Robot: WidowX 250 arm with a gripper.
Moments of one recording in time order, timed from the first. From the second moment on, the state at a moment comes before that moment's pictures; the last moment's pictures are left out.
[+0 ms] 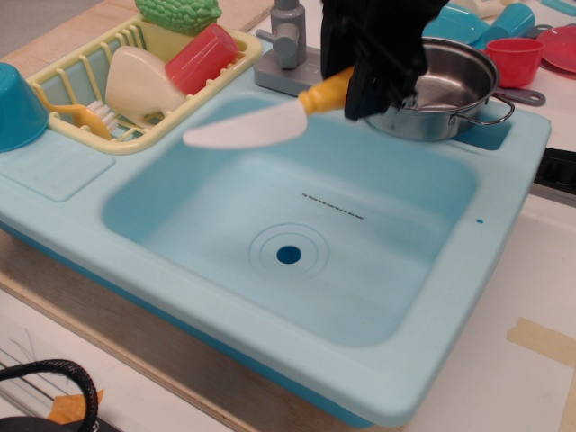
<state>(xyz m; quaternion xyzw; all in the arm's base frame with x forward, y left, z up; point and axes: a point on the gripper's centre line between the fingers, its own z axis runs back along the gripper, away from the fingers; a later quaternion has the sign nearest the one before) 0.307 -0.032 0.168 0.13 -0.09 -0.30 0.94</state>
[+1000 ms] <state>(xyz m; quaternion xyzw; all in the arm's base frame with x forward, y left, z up) 0.387 -0.076 0.167 0.09 -0.07 -0.39 0.91</state>
